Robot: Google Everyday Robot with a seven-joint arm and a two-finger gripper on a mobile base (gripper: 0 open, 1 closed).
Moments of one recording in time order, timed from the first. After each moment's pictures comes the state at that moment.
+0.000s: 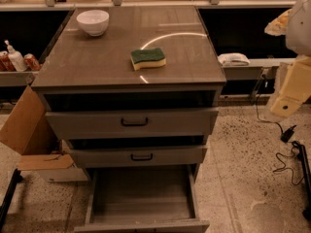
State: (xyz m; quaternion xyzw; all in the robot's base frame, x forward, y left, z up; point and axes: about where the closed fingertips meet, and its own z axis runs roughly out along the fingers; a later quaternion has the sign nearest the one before) arm 0.438 -0.211 0.995 -0.60 0.77 -0.06 0.19
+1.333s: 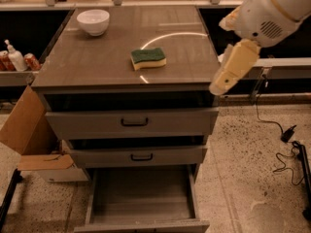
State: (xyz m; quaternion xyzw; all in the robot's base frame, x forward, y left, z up) arm 0.514 -0.145 0.978 -0.59 0.76 0.06 0.27
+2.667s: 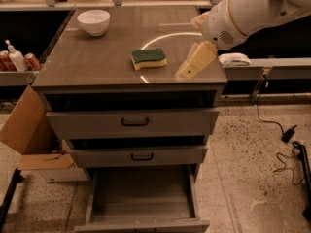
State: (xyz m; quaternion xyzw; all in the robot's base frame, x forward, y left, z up) arm 0.599 -0.090 0.947 -0.58 0.72 0.12 0.37
